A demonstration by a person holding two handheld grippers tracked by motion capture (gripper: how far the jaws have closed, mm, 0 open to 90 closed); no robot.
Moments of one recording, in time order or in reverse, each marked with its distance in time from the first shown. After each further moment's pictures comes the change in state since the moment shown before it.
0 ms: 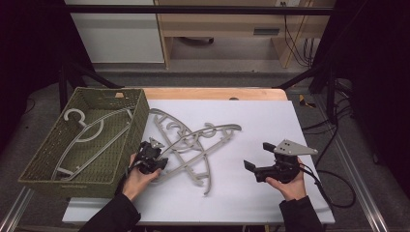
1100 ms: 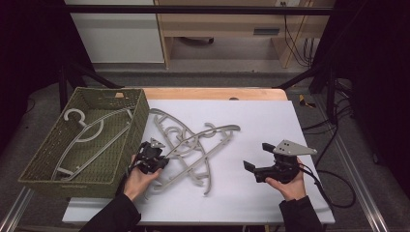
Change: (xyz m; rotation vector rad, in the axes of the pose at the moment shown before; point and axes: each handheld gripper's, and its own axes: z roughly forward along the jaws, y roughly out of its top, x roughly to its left) left arm -0.001 0.000 -0.001 -0.042 -0.092 -0.027; right arm 0.001 0.000 0.001 0.006 0.007 -0.001
